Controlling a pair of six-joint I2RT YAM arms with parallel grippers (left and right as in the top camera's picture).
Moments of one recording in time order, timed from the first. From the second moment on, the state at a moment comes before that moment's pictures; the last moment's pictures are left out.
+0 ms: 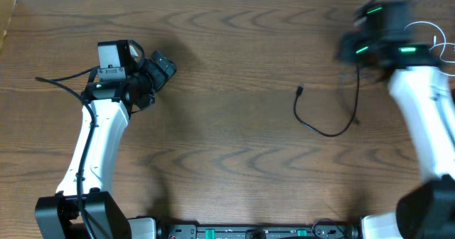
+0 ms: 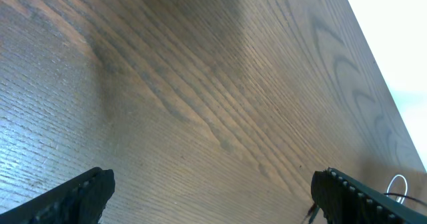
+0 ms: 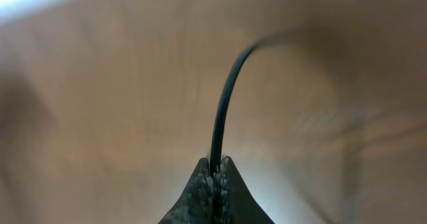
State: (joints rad) left arm 0.08 1.50 1.11 -0.56 0.30 -0.74; right arm -0.02 1.62 1.48 -0.70 -0.19 0.30
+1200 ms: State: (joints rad) left arm 0.08 1.50 1.11 -0.56 0.30 -0.74; right arm -0.30 1.92 1.58 0.03 0.41 0.00
